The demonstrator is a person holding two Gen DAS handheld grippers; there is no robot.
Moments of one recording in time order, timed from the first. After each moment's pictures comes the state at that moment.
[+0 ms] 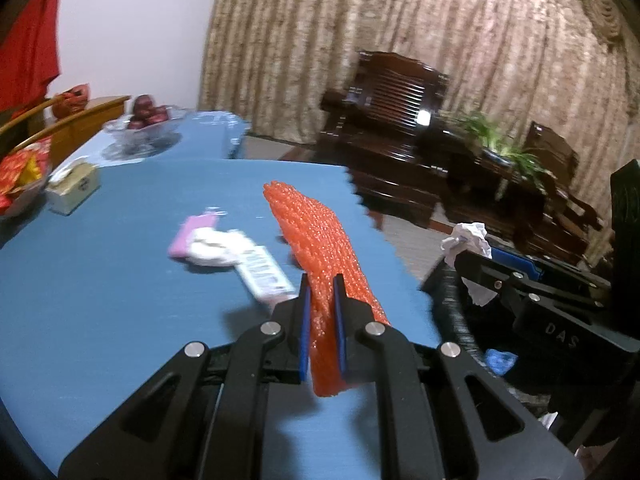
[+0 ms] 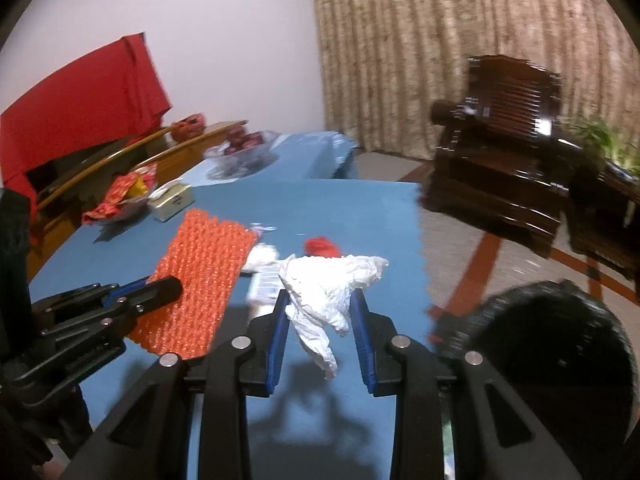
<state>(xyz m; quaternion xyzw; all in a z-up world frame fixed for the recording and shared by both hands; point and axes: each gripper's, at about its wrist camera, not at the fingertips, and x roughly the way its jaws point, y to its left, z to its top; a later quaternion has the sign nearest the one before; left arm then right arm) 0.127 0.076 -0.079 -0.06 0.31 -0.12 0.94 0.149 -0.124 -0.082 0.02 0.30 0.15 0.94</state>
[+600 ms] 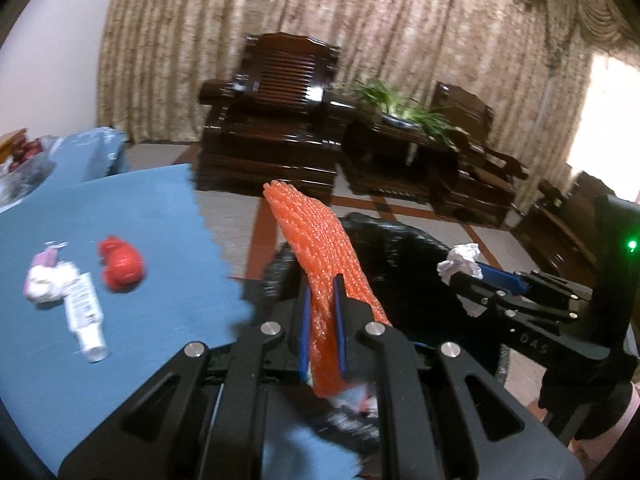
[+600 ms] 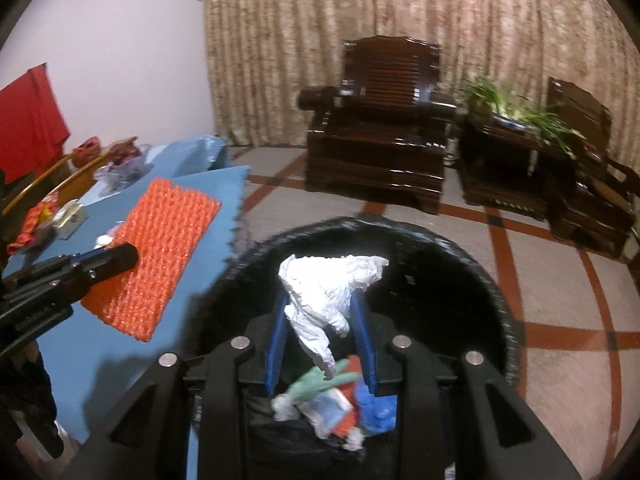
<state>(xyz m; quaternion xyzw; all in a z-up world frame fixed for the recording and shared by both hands) 0.138 -0.097 -0.088 -0.02 0.31 -0.29 0.90 0.099 -0.291 -0.107 0.05 0.32 -0.02 0.95</state>
